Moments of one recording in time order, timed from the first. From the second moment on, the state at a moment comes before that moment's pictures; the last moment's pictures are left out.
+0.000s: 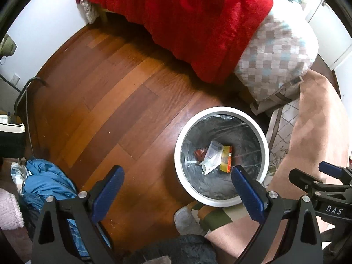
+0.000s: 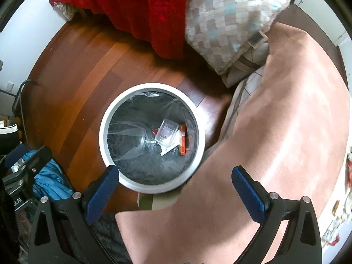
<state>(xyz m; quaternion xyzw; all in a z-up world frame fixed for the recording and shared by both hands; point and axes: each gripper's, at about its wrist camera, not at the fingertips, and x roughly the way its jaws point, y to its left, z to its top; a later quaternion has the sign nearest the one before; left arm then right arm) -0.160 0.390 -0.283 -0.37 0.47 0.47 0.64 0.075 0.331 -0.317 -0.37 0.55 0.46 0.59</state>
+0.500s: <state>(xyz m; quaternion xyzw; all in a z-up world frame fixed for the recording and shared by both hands) -0.151 0.346 -0.216 -0.32 0.46 0.48 0.68 0.082 0.279 -0.254 -0.30 0.54 0.48 0.62</state>
